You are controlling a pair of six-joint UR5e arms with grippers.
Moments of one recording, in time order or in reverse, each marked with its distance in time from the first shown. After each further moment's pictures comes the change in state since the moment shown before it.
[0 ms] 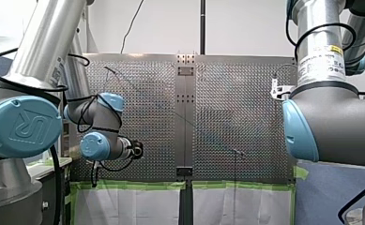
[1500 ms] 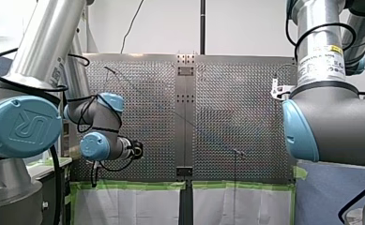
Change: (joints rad) left arm 0.000 0.000 0.000 -0.001 0.000 0.003; right arm 0.004 0.001 0.001 0.007 0.047 0.004
